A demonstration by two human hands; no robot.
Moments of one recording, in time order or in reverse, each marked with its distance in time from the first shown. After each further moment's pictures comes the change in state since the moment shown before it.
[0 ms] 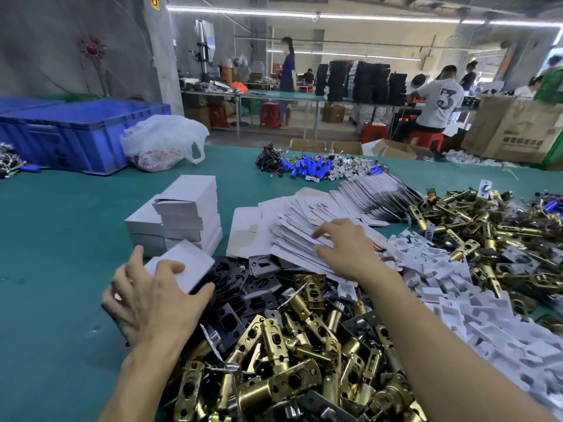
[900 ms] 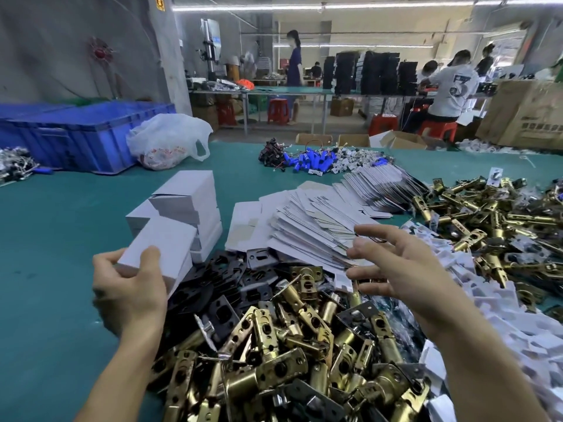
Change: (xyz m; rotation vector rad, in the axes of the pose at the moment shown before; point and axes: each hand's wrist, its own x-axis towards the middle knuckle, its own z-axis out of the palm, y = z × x) left_hand 0.009 0.000 -0.008 -0.746 0.333 -0.430; right_hand -0.100 0.012 -0.048 1.087 0.048 0.152
